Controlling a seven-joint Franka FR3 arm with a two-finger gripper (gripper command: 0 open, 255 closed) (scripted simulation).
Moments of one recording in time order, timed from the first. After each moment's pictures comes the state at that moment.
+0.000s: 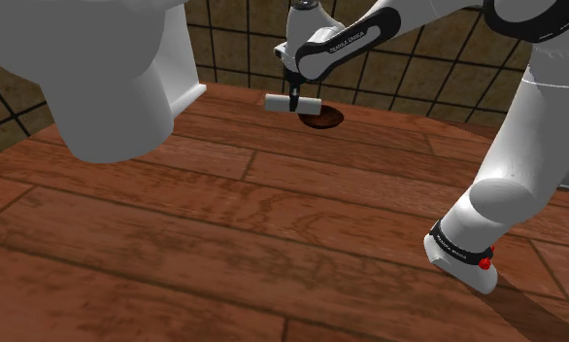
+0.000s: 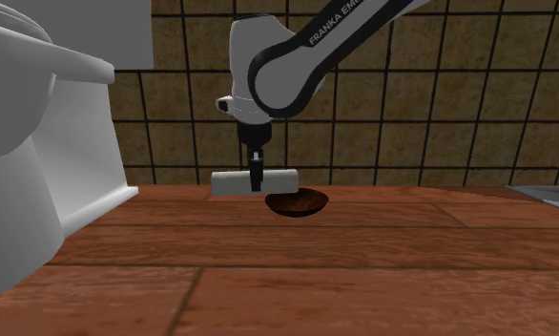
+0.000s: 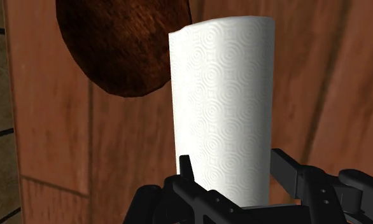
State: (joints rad) arm -0.05 0.24 0.13 -1.94 -0.40 2.37 -0.49
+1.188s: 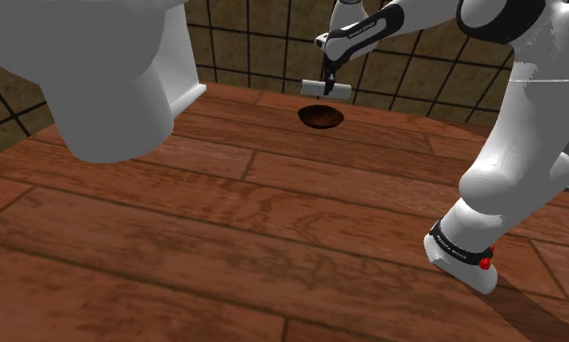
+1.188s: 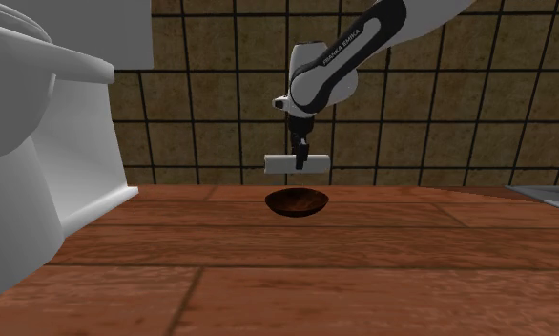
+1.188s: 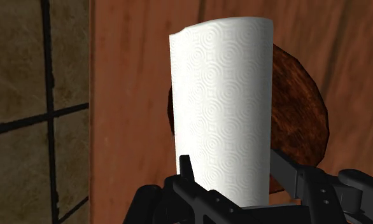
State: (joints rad) arm -0.31 0.36 0.05 -1.78 -0.27 2.42 -0.91
